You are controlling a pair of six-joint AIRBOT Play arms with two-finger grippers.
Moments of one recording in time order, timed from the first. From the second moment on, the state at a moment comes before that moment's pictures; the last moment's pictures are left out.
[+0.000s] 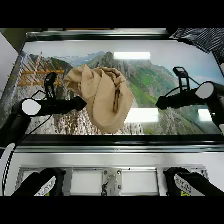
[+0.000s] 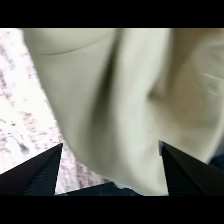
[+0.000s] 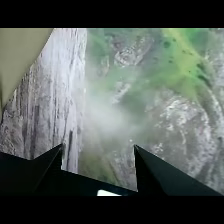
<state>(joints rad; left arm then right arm) -0.12 -0.99 0.84 1.05 -0.91 -1.58 0.00 -1.14 1.04 -1.22 1.13 1.37</state>
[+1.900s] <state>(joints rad) 0.05 -0.85 1.63 0.87 -0.96 -1.47 0.02 -0.98 1.70 -1.24 1.05 1.38</state>
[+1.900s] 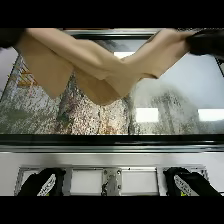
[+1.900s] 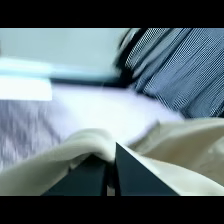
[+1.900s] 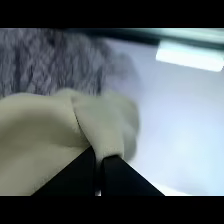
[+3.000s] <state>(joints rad) -0.12 -0.94 0.94 0.98 -1.42 -1.52 0.01 -0.97 1.19 -1.38 1.48 1.47</state>
